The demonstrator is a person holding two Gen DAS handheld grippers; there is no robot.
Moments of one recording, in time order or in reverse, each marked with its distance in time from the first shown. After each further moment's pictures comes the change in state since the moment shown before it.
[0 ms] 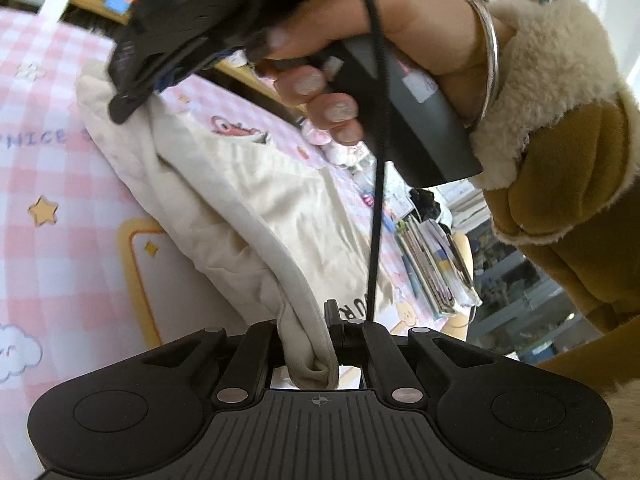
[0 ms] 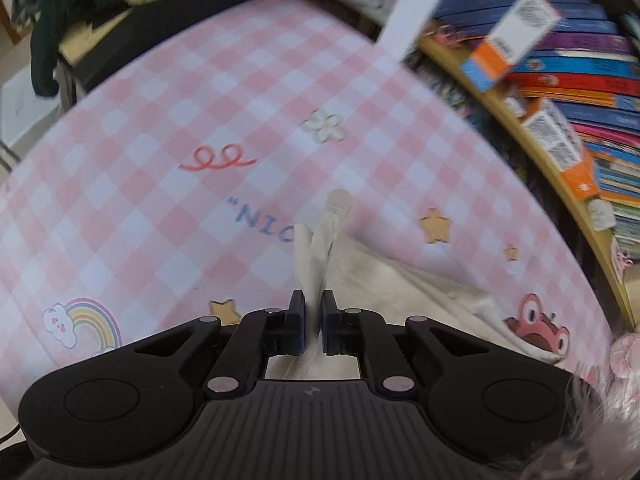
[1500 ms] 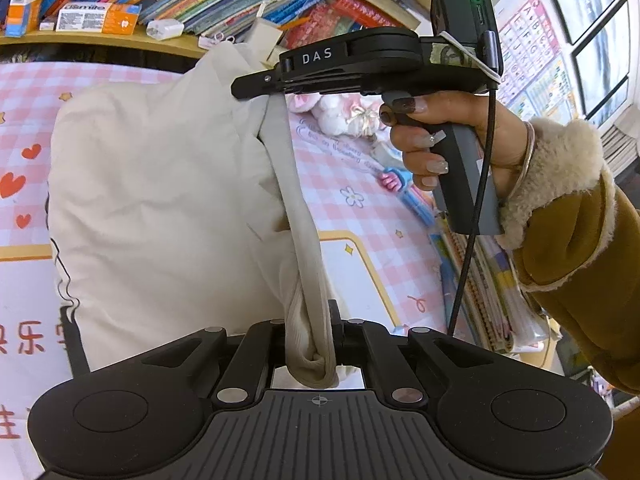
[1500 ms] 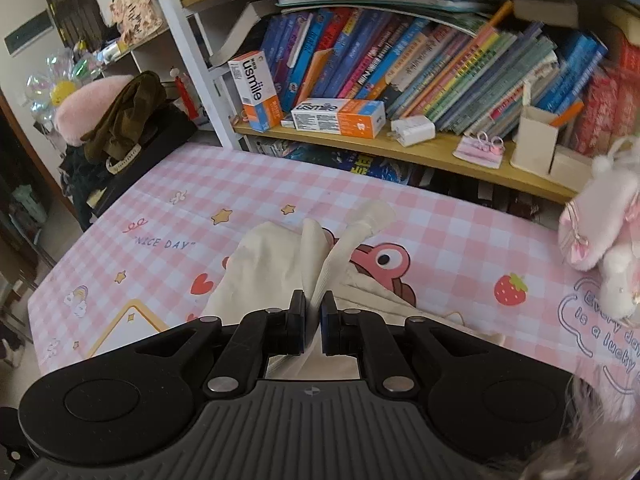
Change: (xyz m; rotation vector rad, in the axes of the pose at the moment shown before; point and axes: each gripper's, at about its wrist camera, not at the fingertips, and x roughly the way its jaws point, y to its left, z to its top) left arm 0.252 -0.178 0.005 0.012 0.056 0.353; right arm -0.056 -0.347 -0.265 0.304 -0.448 0.334
